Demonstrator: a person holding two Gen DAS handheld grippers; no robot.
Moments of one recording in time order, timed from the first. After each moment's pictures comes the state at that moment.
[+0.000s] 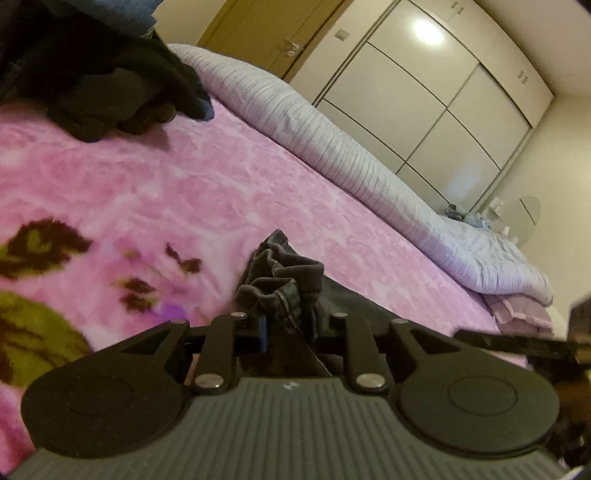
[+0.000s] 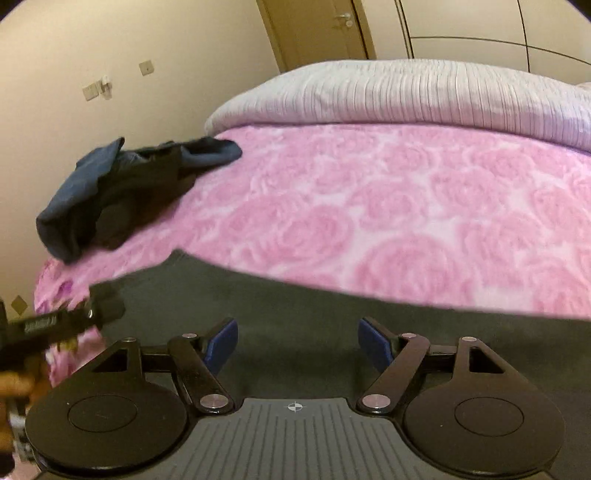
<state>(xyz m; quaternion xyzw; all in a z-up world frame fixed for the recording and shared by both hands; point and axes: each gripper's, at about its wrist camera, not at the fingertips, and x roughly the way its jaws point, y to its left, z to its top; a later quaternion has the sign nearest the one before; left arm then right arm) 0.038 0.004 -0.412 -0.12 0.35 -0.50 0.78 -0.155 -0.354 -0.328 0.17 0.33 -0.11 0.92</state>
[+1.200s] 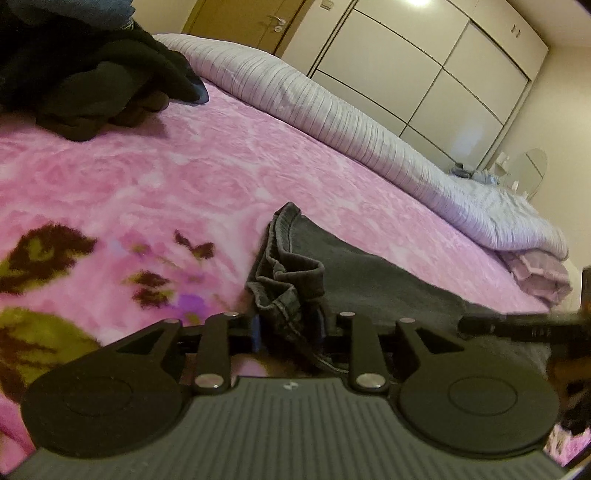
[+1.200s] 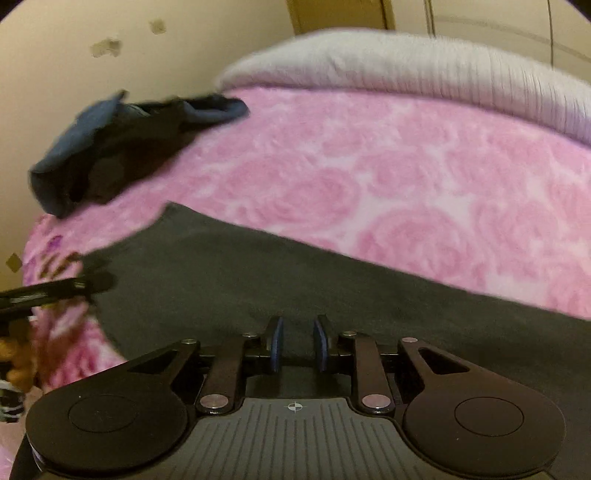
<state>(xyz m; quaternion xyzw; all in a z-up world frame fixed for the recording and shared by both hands) 0.041 -0.003 -0.421 -0.06 0.37 -0.50 0.78 -0.156 -0.333 -0.351 0.15 0.37 -0.08 0.92</state>
